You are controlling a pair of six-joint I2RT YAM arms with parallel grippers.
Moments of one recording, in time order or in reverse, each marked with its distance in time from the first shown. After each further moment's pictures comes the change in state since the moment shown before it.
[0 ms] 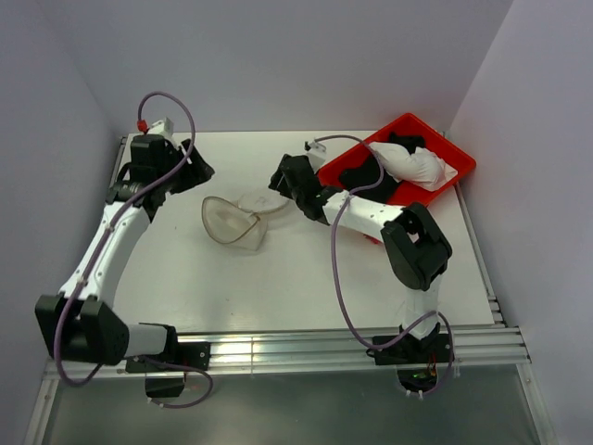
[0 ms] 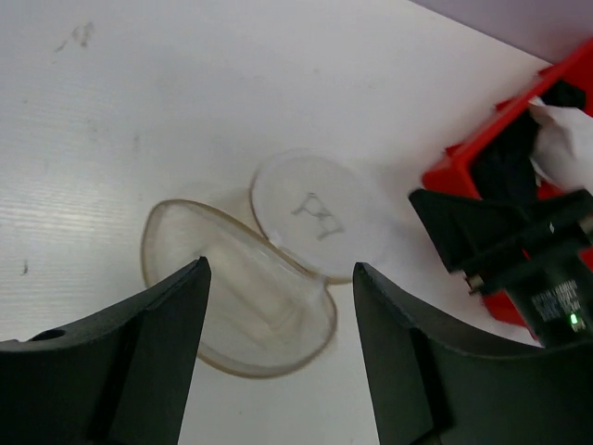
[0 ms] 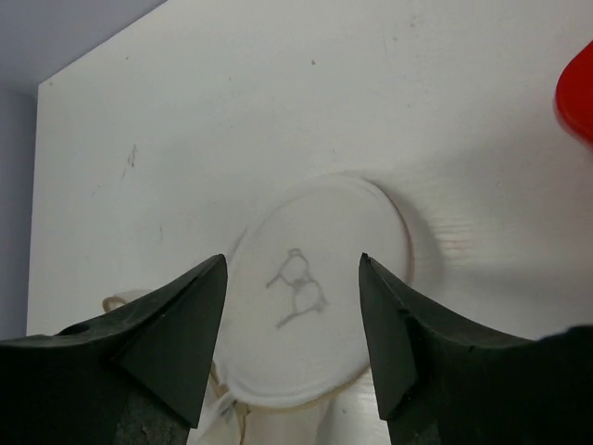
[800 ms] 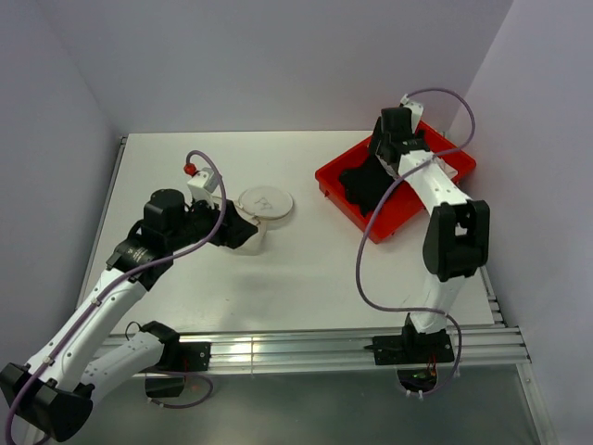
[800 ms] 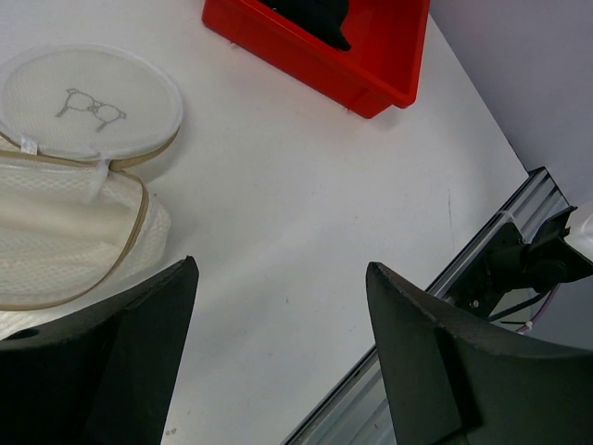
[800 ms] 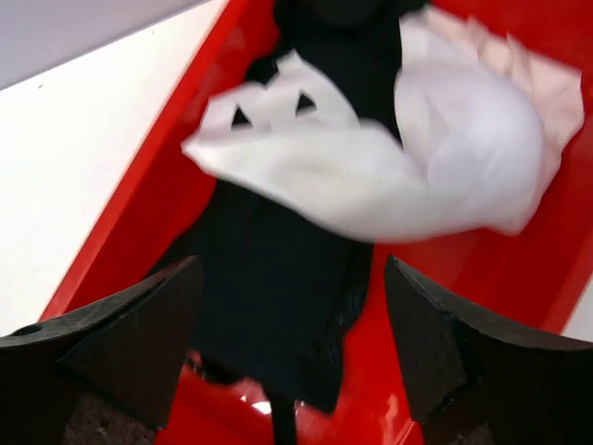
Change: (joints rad) left arm -0.356 -0.454 -0.349 0.083 0.239 0.130; right arm -0.570 -0.114 0.161 -0.428 0.003 -0.480
